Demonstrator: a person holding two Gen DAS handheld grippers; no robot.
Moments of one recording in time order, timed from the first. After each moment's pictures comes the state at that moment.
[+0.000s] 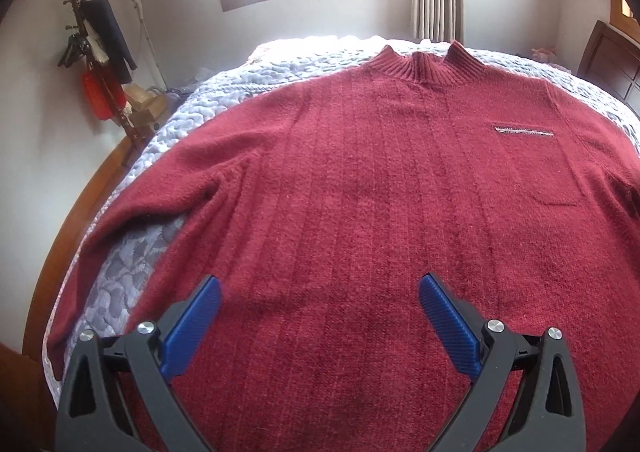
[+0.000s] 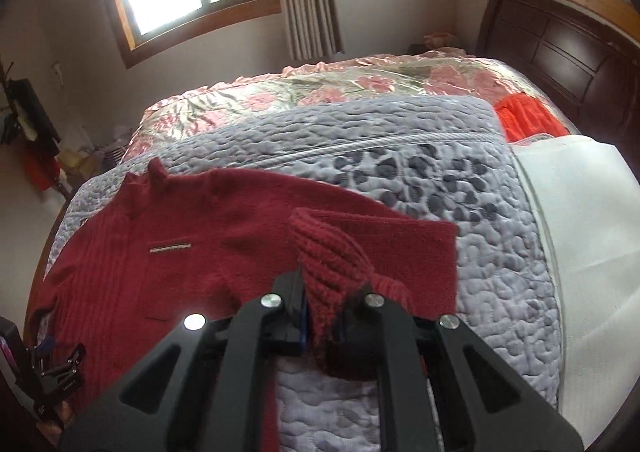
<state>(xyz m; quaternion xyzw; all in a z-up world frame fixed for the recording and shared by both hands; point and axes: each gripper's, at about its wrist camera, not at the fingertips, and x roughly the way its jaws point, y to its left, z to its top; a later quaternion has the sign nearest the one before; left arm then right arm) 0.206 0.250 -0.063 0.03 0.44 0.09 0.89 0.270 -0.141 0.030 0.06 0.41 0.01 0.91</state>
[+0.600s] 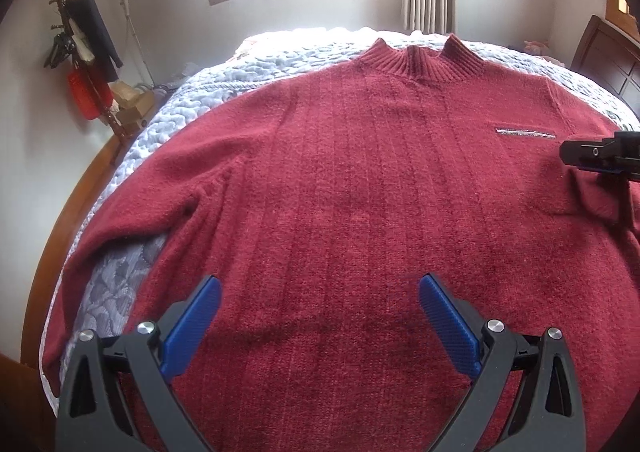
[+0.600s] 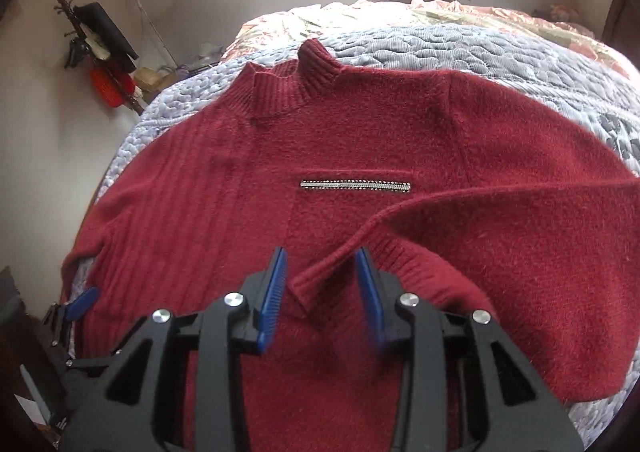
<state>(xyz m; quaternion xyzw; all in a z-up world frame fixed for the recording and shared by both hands) 0.226 0.250 -0.067 0.03 0.46 0.06 0.89 0.312 0.021 -0.035 0.06 0.50 0.19 0.84</state>
